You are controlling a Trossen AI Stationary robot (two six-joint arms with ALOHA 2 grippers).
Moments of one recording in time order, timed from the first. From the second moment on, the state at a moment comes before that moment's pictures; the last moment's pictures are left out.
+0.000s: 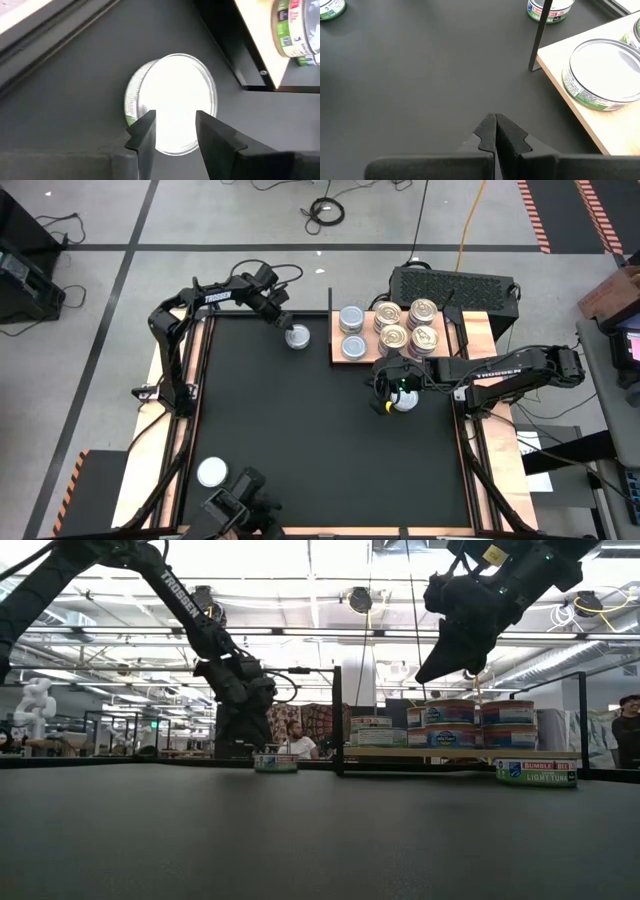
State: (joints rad) left arm 0.95 1.98 1.36 -0.61 0.65 0.01; right arm -0.05 1.19 0.71 -0.24 0.18 0.30
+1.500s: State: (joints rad) left arm 0.92 2.00 1.35 -0.58 0.47 0.06; right arm -0.05 1.19 0.71 -0.18 0.12 0.28
